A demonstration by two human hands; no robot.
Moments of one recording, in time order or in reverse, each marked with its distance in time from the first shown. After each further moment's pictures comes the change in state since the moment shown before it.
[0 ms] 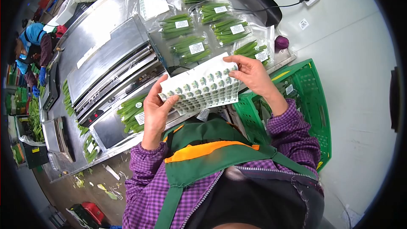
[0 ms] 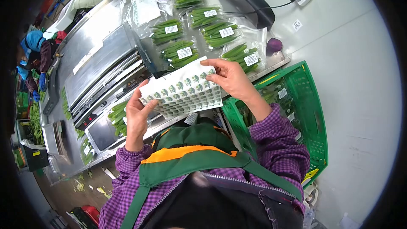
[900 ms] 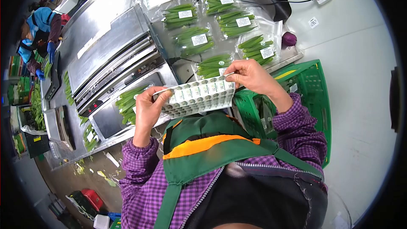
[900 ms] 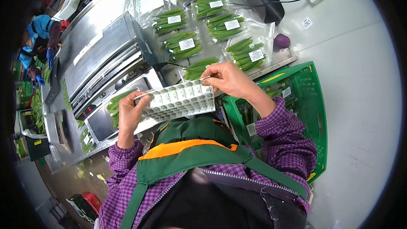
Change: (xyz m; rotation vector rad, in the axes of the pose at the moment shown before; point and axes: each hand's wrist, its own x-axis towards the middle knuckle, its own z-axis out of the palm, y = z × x) left_hand -0.004 0.002 -0.019 0.483 0.065 -0.152; right_hand 0.009 0.007 -0.011 -0.138 -0.287 0.209
